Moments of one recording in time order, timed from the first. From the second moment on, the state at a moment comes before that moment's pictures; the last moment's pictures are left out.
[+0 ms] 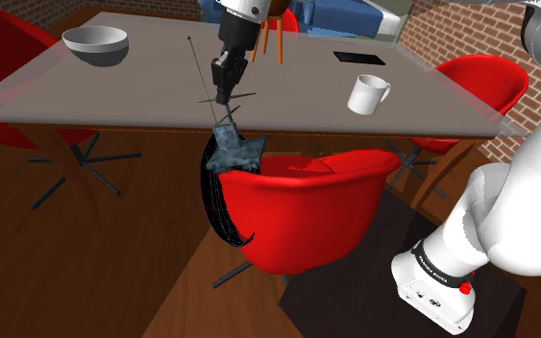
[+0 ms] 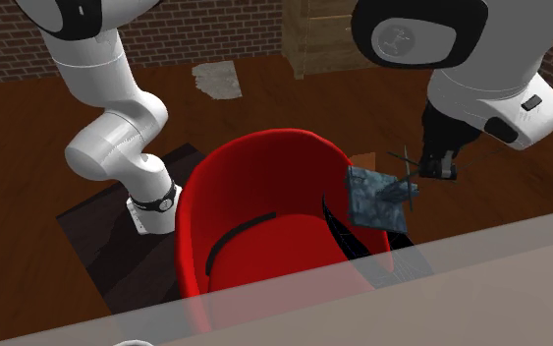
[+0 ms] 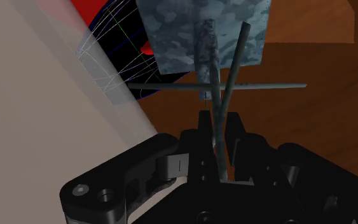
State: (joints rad) arm 0.42 0.14 -0.02 -1.64 0.28 1.87 -0.19
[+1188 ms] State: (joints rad) arm 0.42 0.13 -0.01 -1.79 0.30 2.16 -0.23
